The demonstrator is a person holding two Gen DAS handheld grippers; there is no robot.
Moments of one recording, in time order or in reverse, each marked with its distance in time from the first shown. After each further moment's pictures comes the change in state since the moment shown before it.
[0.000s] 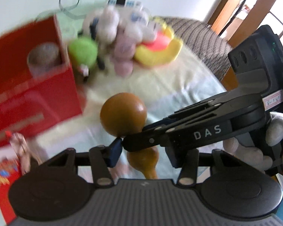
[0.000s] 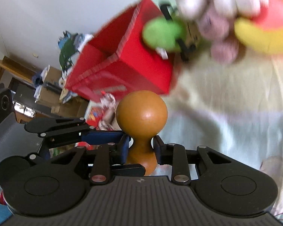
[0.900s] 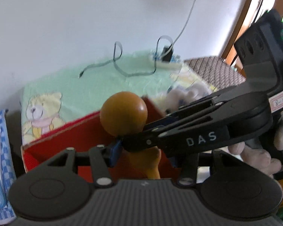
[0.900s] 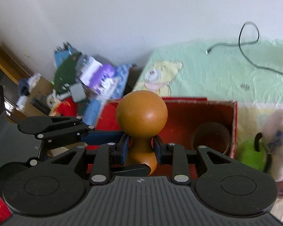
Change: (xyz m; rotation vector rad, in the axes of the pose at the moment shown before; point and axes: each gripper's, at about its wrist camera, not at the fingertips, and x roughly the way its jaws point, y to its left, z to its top) left arm -0.086 0.185 0.112 0.052 -0.146 0.072; right arm 0.133 0.128 0.173 -0.165 -0.026 -0.164
